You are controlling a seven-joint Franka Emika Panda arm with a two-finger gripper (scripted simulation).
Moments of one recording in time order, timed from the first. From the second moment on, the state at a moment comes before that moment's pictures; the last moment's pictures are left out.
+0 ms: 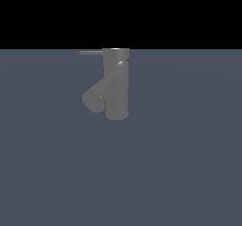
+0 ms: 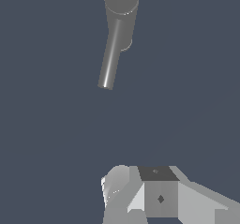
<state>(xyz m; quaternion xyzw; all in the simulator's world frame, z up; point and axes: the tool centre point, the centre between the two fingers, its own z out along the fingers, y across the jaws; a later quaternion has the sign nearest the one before) -0.257 -0.002 0.490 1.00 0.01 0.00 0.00</state>
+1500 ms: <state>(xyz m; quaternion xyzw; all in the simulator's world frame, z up) -0.215 0.003 0.495 1.00 -0.06 -0.01 0.00</state>
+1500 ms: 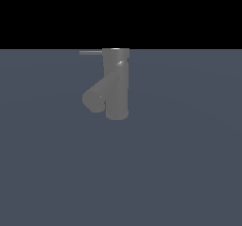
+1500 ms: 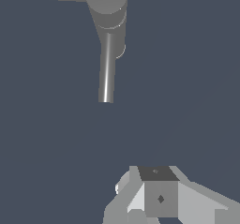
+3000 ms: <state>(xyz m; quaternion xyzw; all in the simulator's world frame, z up) -0.033 0.042 0.452 0.91 -0.41 -0.03 -0.03</state>
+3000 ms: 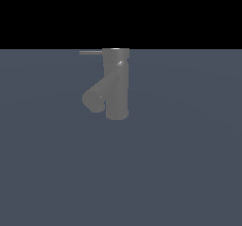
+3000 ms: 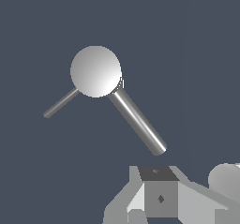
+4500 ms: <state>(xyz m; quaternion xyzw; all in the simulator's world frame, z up) 0.120 0.108 0.318 0.71 -0.71 -0.01 -0.01</state>
